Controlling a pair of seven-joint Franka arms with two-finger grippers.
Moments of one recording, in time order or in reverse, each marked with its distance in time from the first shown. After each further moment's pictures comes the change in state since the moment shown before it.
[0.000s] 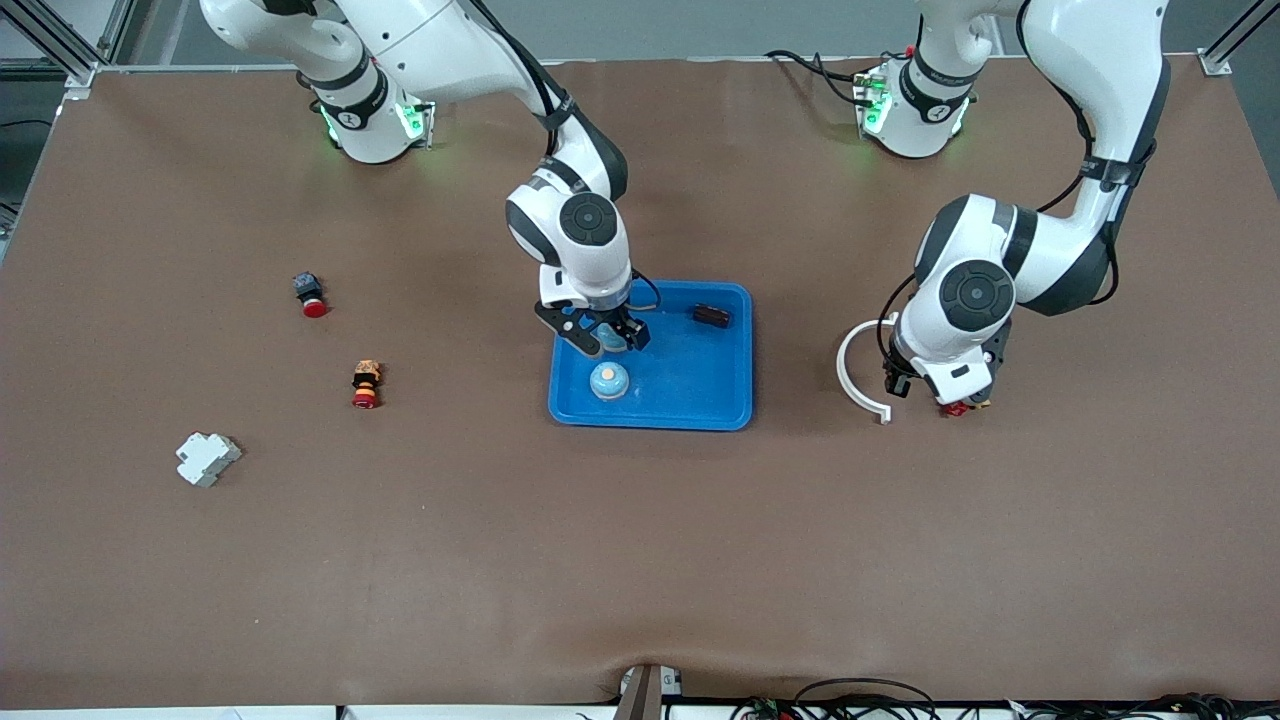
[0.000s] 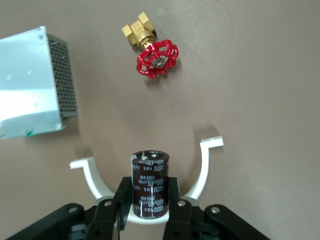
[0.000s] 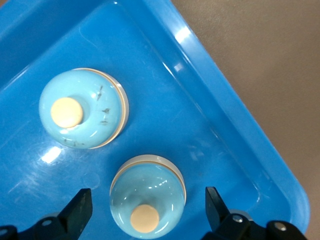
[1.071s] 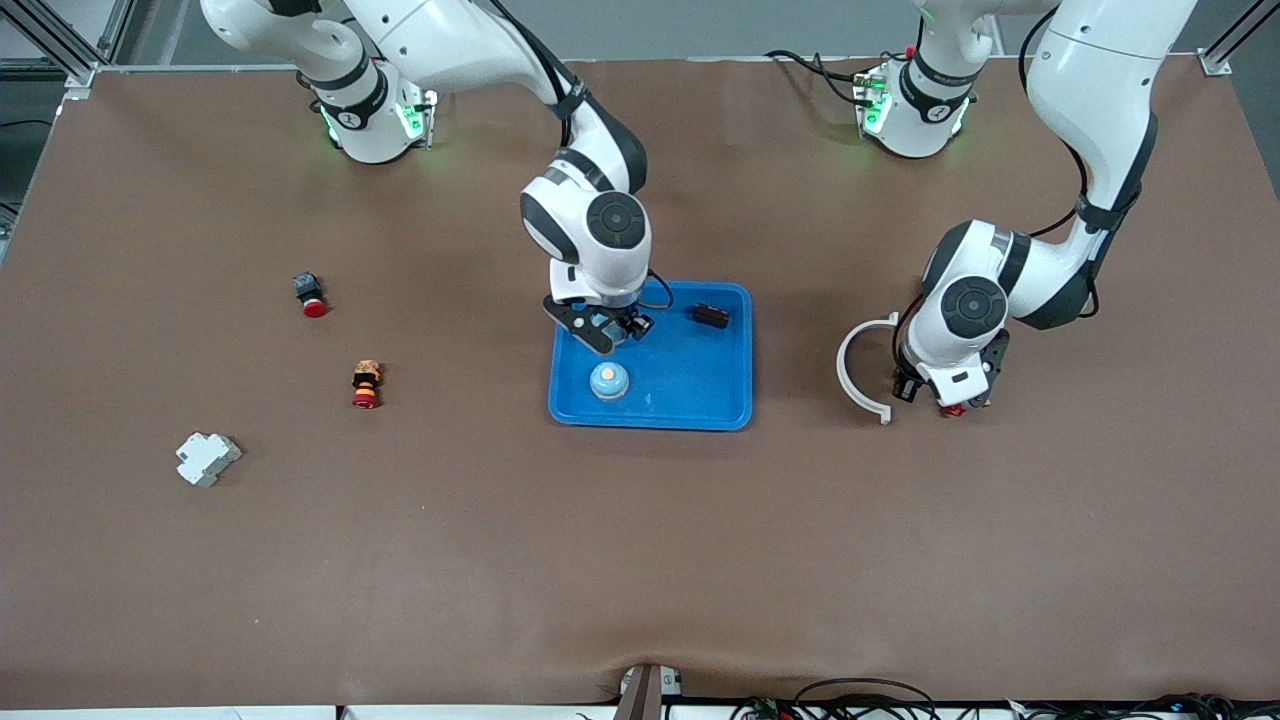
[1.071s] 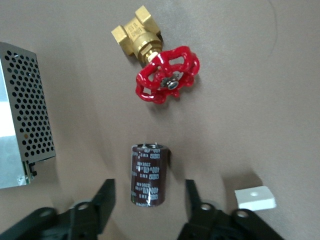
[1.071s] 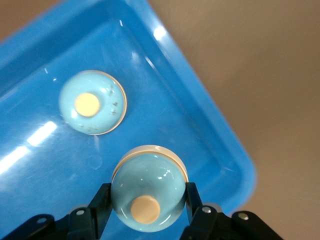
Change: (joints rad) left arm 0.082 0.092 -0.009 -0.080 0.103 0.174 -0.005; right arm 0.016 0.000 -0.011 0.236 -0.003 -0.413 -0.034
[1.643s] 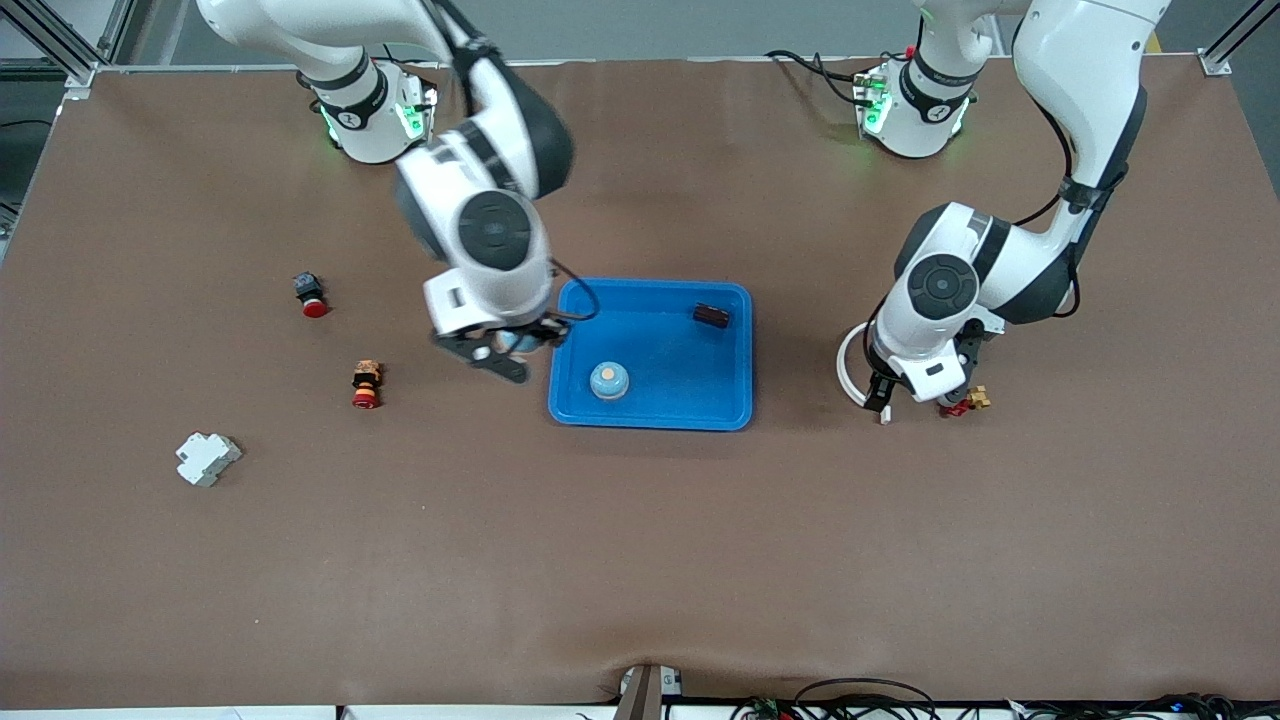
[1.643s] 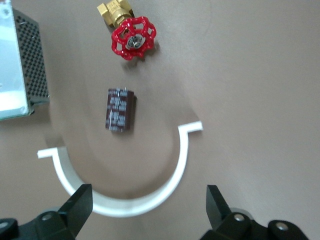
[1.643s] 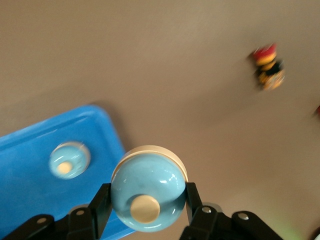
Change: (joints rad) left arm -0.003 -0.051 -0.141 0.120 0.000 -0.154 -0.150; right arm -0.264 -0.224 -0.019 0.026 0.001 -0.275 -0.566
